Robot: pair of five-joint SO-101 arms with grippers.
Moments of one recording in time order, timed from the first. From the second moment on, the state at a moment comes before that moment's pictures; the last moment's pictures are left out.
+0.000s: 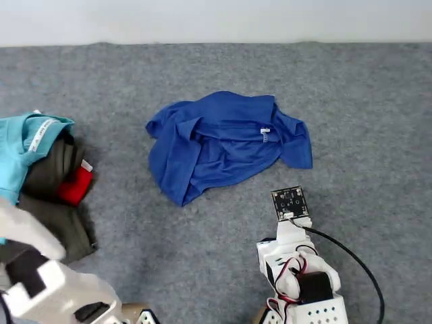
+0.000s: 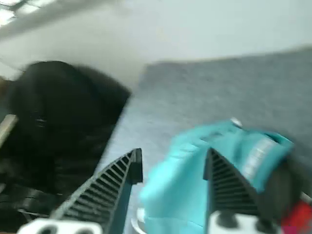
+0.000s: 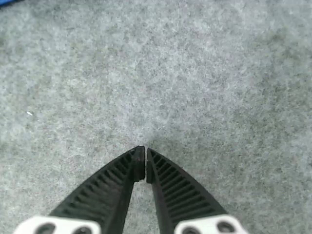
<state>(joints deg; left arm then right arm) -40.4 3.3 -55.9 99.4 -24.6 -14.2 -103.2 95.6 75.6 -1.5</state>
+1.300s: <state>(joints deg) -6.2 -28.7 11.7 99.3 -7.8 -14.2 -103.2 95.6 75.6 -1.5</state>
